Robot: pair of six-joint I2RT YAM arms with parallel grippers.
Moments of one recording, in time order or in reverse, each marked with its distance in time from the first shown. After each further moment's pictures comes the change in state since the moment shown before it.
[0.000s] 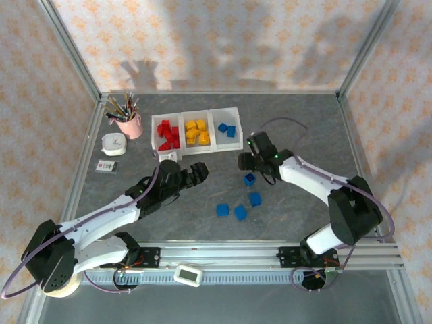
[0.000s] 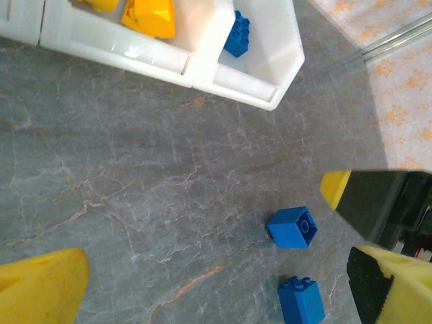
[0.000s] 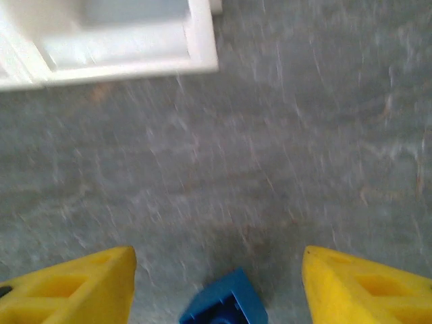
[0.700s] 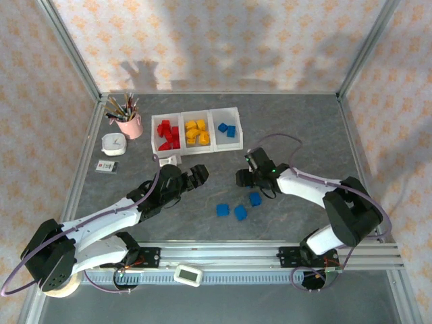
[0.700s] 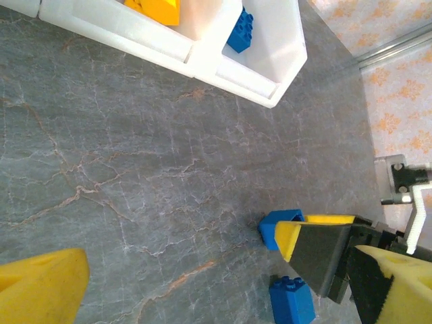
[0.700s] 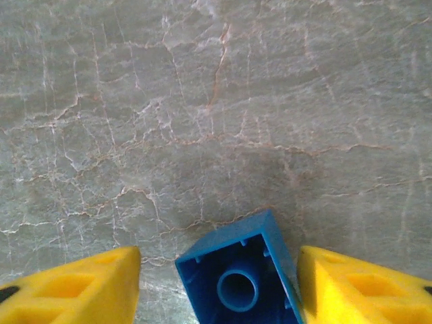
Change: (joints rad) left arm -0.027 0.001 -0.034 0.049 -0.023 -0.063; right arm 0.061 0.014 -0.131 0.105 -0.074 0.013
